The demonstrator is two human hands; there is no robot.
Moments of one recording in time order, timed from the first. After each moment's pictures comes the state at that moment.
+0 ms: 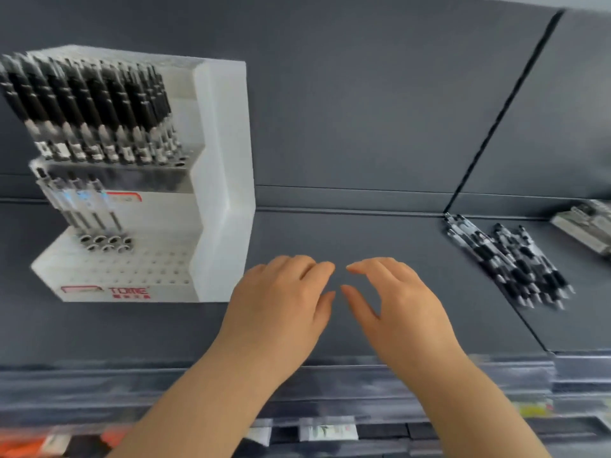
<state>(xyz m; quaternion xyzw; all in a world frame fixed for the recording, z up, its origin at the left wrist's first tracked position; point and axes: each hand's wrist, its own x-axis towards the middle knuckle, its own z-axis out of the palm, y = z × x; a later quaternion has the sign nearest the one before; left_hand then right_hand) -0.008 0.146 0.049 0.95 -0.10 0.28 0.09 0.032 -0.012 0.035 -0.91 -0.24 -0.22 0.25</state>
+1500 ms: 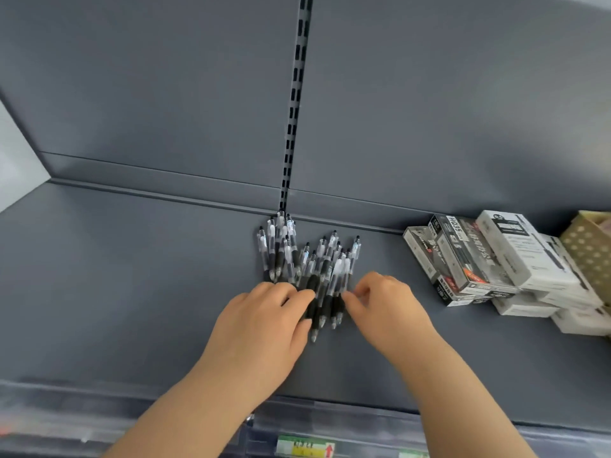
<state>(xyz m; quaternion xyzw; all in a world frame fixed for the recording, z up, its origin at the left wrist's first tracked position) 0.131 -0.206 0.000 0.97 -0.06 0.19 0.10 0.221 -0.366 0.019 -0.98 -0.12 0.06 0.17</state>
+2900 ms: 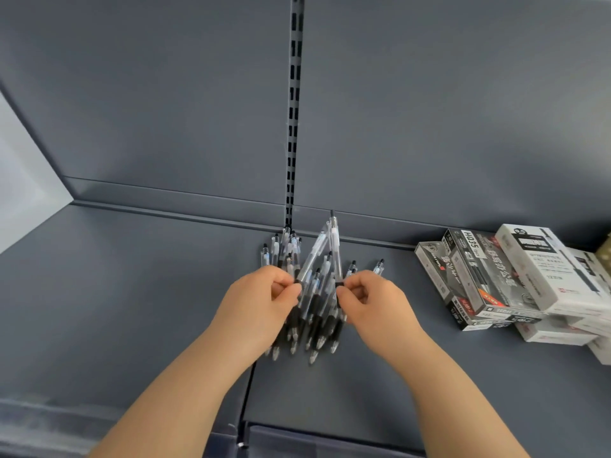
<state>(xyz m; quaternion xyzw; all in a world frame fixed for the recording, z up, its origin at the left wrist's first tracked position) 0.174 -0.201 0.031 0.91 0.17 0.06 0.38 0.246 -0.359 0.021 -0.89 -0.16 0.11 0.42</state>
